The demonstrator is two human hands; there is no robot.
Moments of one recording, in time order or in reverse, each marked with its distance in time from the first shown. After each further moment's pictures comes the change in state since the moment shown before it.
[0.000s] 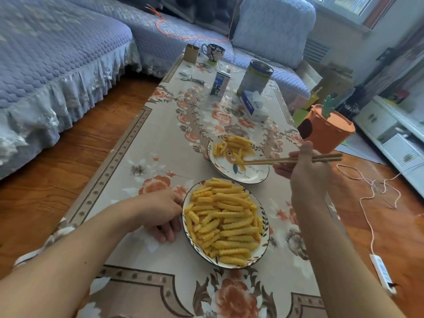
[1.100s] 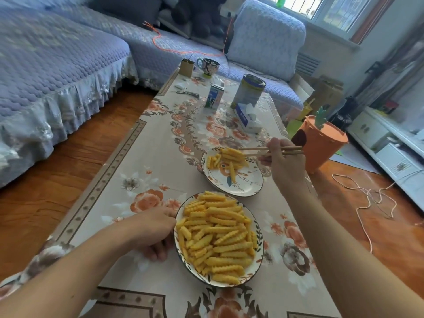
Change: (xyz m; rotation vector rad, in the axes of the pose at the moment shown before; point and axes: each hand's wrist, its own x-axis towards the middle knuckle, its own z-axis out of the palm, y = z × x) left_hand -0.008 0.006 0.009 -0.054 0.016 -0.007; right_hand 0.060 0.013 0.026 -0.169 -0.231 -0.251
